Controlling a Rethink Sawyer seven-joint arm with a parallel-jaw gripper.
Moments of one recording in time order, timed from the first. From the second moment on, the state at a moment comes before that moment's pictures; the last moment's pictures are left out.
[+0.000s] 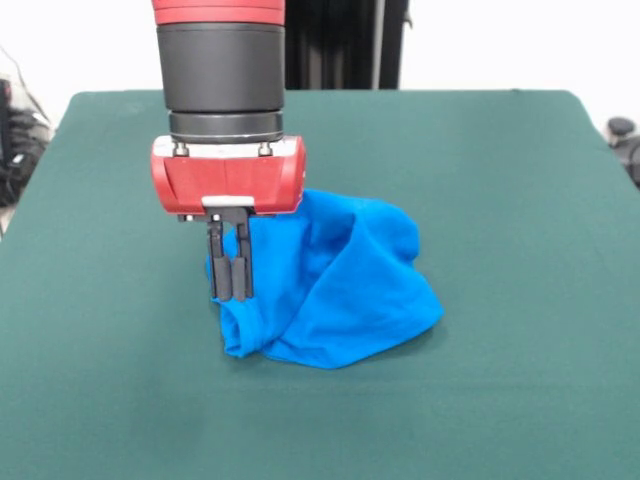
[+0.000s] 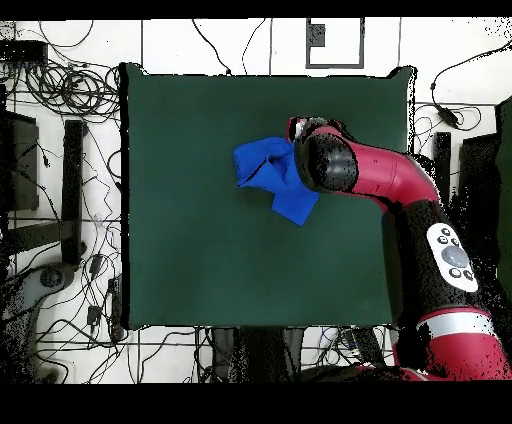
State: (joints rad) arm -0.51 -0.52 0.32 1.40 -0.27 0.31 1.63
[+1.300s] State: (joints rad) arm -0.51 -0.52 0.32 1.40 -0.29 0.31 1.63
